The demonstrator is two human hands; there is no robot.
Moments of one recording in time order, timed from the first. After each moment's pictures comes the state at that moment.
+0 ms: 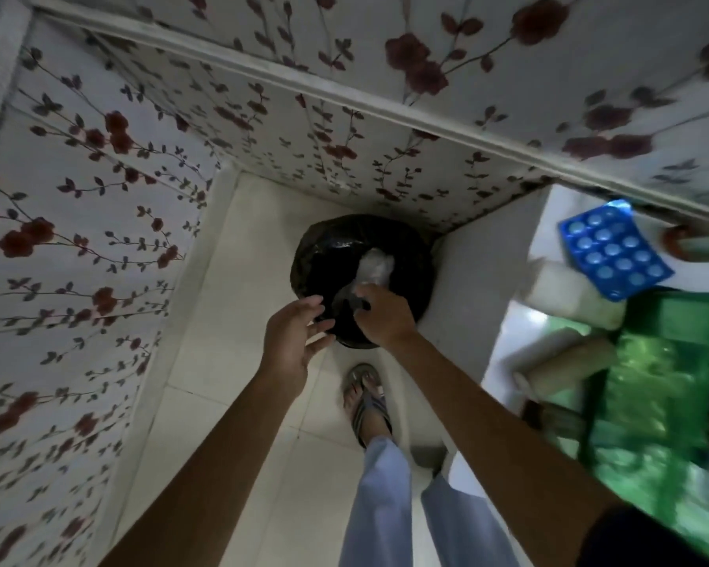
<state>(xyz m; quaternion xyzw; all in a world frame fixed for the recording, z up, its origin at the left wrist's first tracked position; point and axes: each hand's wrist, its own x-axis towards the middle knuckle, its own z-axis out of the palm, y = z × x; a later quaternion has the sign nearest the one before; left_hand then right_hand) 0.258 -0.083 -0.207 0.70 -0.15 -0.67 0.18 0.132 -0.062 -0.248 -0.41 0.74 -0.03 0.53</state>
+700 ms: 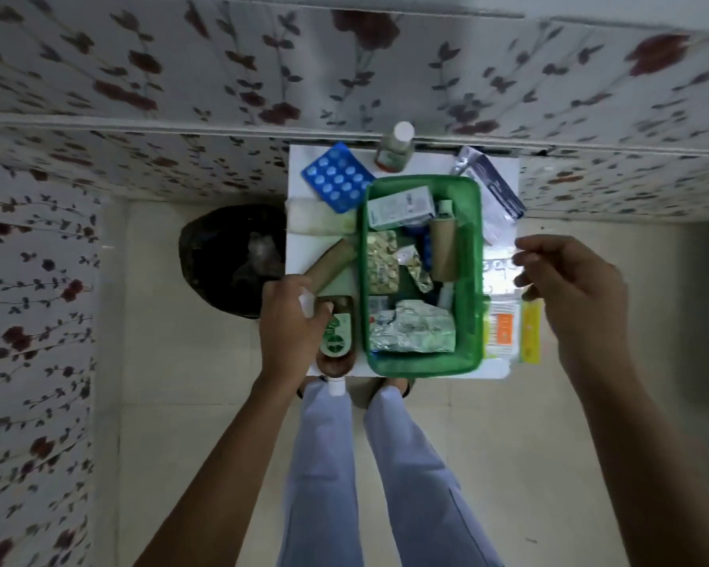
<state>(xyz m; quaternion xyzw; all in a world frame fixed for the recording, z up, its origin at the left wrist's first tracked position) 0.100 0.063 -0.091 0.57 -0.70 -0.43 0.04 -0.124 0.197 0.008 -0.14 0.86 -0.41 0.28</state>
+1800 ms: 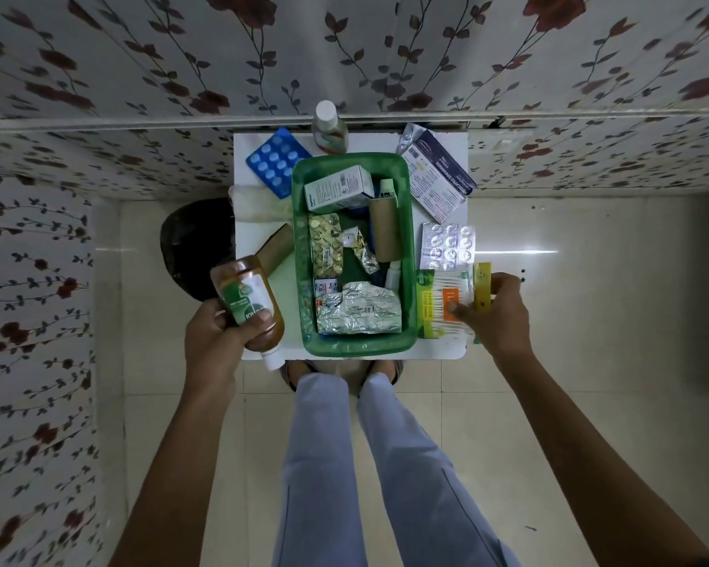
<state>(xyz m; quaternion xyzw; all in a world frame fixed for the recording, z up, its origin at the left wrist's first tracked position) 0.103 0.097 -0.052 0.68 -0.44 -0.57 0.12 -0.150 0.282 -0.097 -0.06 0.89 -0.24 0.37</state>
